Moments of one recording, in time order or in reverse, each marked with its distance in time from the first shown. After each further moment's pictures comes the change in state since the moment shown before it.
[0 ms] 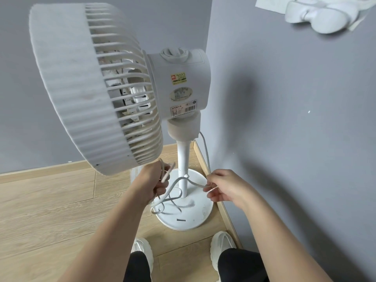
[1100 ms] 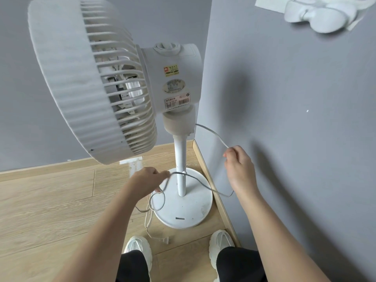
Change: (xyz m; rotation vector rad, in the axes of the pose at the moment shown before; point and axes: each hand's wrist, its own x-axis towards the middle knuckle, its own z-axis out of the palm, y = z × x) left_hand 0.011 -0.011 -0.024 0.941 0.088 0.167; right_hand 0.001 -0.004 -0.009 -0.131 0.600 -0.396
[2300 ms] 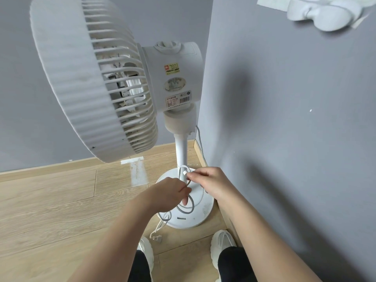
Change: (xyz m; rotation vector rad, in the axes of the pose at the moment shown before) left_hand -0.028 0.025 0.023 0.248 -0.236 0.377; right_hand -0.026 -0.008 0.031 0.097 -0.555 0.134
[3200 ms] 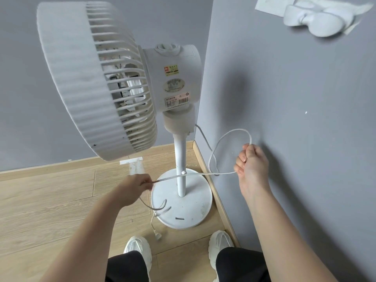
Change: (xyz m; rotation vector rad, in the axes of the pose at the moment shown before) left_hand 0.000 -0.094 -0.014 -0.068 0.226 -0.146; right_hand 0.010 -0.004 -0.058 0.848 0.540 -0.133
